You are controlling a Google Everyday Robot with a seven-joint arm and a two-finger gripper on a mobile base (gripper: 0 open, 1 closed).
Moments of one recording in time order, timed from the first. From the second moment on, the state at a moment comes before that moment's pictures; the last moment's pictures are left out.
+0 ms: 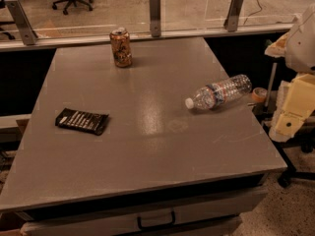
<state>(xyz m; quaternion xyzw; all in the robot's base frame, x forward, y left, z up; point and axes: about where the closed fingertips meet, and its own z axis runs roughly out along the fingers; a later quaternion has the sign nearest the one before) 0.438 -0.217 0.976 -0.60 0.78 -0.03 0.16</state>
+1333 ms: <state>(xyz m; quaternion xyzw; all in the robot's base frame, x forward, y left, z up) 0.497 -0.101 0.946 -0.65 0.73 0.05 0.21</state>
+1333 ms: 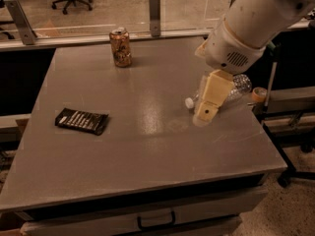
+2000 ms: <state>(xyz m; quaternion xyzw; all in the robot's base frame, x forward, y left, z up) 0.510 -0.020 0.936 -0.67 0.70 0.10 0.23</state>
